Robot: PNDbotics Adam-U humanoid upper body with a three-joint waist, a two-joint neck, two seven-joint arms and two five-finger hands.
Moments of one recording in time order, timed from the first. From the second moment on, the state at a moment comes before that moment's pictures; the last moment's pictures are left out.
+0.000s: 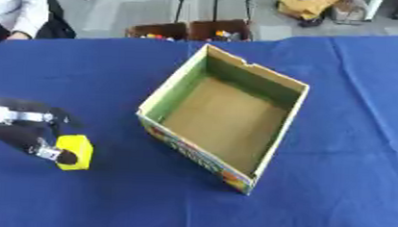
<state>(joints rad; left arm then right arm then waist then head) -0.57 0.87 -0.31 -1.44 -0.43 -0.05 -0.91 -0.60 -0.41 -0.07 -1.98 0.14 -0.37 -0.23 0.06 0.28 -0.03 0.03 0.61</state>
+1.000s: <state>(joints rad) -0.58 0.85 -0.32 -1.40 -0.49 -0.09 -0.88 -0.59 -0.40 -0.07 -1.98 0.14 -0.36 -0.23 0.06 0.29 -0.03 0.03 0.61</state>
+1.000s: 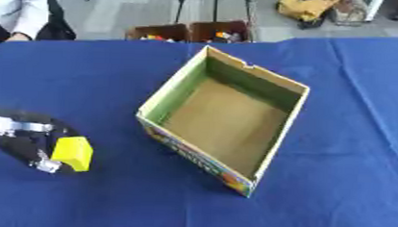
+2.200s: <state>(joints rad) -0.59 0.83 -0.34 -1.38 -0.56 -0.09 -0.77 -0.58 -0.39 -0.09 -1.98 0.14 -0.34 -0.25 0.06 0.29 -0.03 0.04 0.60</state>
